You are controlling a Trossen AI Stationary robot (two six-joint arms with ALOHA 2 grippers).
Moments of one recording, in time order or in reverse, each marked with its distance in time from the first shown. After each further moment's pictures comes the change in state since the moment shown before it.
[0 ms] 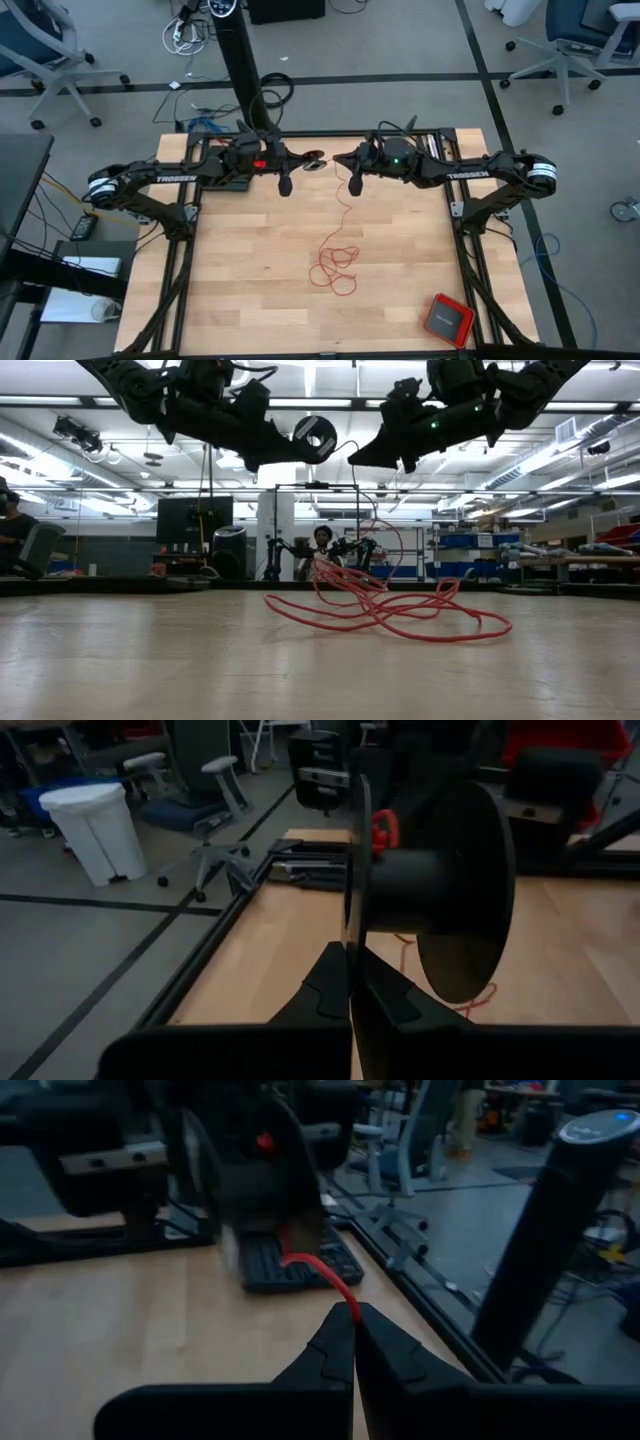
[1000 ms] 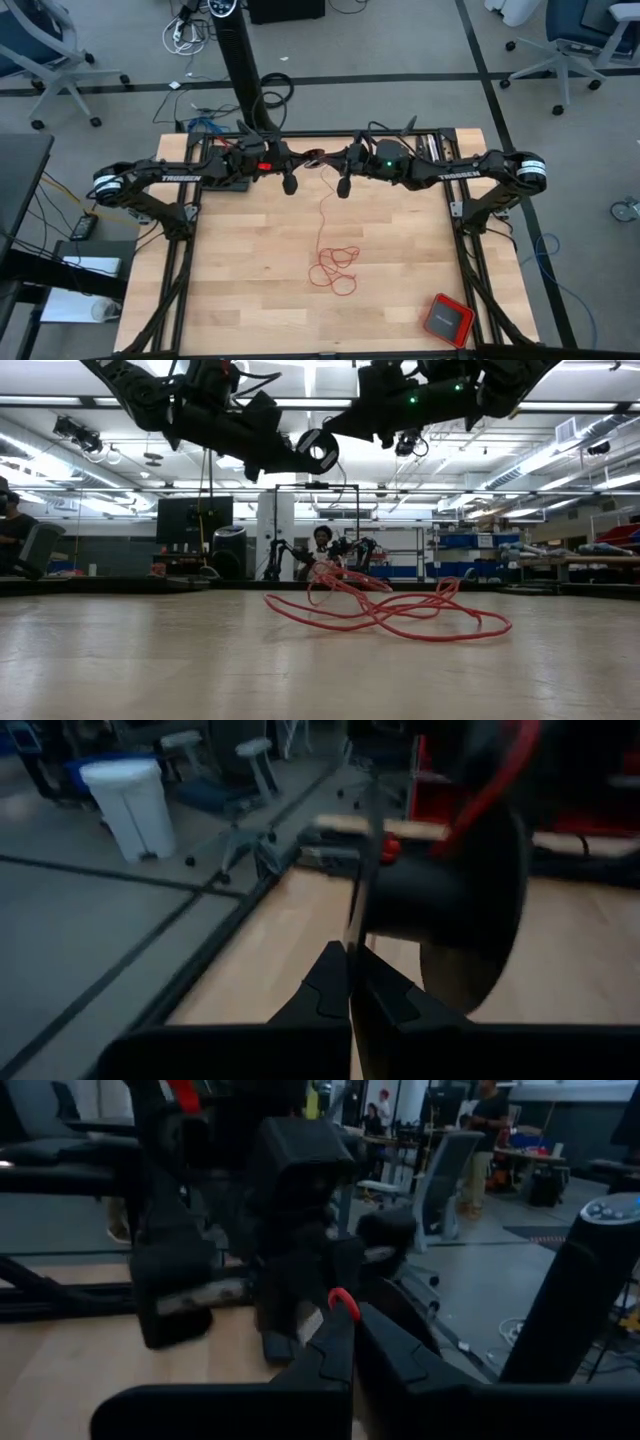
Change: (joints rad) left arm -0.016 0.061 0.001 0.061 -0.109 -0.065; right arm 0.096 0.083 0.127 0.085 0.031 -0.039
